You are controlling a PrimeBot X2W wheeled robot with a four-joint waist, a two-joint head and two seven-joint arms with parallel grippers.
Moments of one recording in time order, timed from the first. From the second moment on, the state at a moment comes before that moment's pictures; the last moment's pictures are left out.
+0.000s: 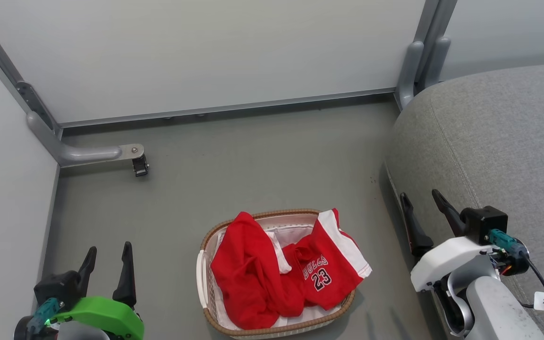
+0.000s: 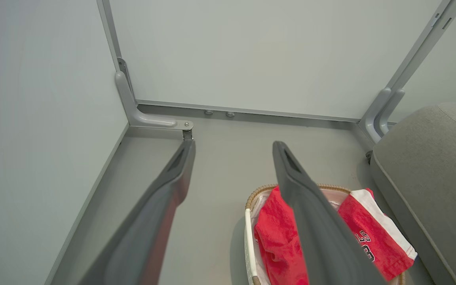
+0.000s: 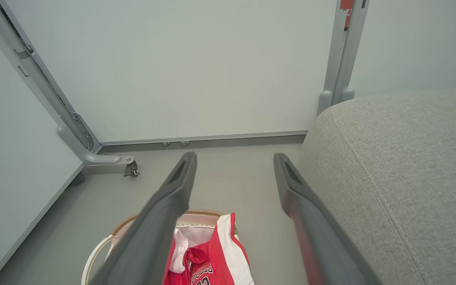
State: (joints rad) left arm -0.09 0.17 -0.07 0.42 -0.37 -0.13 -0.20; right arm -0.27 -0.09 0.12 0.42 0.29 0.13 -0.20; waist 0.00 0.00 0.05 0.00
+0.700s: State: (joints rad) left arm -0.05 0.12 -0.01 0.42 -0.24 -0.13 -0.24; right arm -0.23 -0.06 0.03 0.42 0.12 0.13 -0.24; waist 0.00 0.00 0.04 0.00
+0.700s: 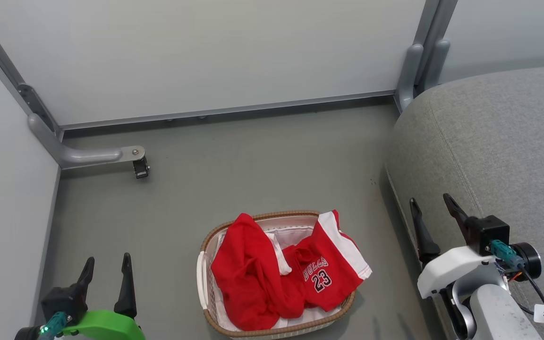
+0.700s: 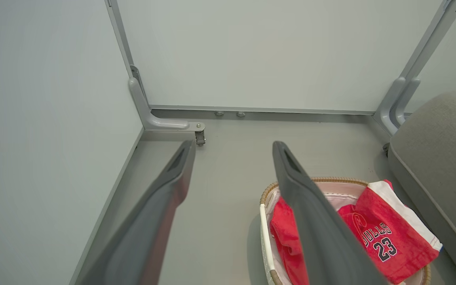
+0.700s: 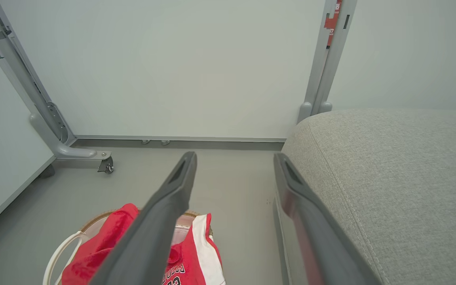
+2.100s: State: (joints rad) left arm -0.45 0.31 -0.47 0.61 -0.30 -0.13 -0.26; right arm -0.49 -0.05 0.19 0.13 0.17 0.13 -0.26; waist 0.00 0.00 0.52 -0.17
